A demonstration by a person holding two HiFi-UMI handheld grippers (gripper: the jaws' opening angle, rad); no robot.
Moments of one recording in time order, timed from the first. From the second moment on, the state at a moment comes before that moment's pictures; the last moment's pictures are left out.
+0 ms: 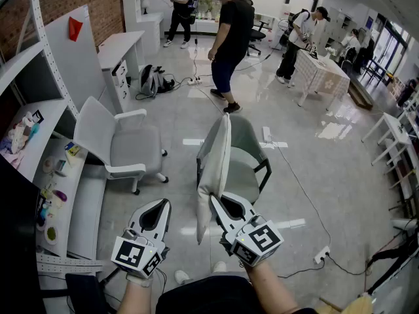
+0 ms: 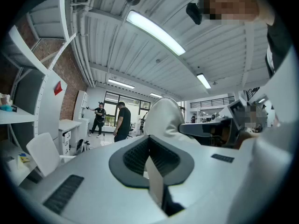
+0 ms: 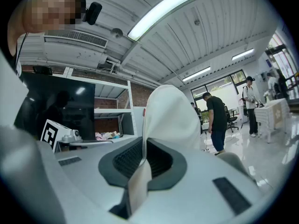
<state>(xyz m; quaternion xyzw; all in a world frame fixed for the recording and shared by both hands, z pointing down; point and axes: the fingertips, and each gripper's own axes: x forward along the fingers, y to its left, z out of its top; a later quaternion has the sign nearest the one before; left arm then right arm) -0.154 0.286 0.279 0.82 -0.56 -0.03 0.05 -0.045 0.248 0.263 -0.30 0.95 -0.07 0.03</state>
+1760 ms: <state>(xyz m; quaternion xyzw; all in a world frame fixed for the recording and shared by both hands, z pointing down) -0.018 0.214 0.292 0.83 -0.56 0.01 0.05 0.101 0.163 0.274 -0.32 0.94 -0.10 0.05</state>
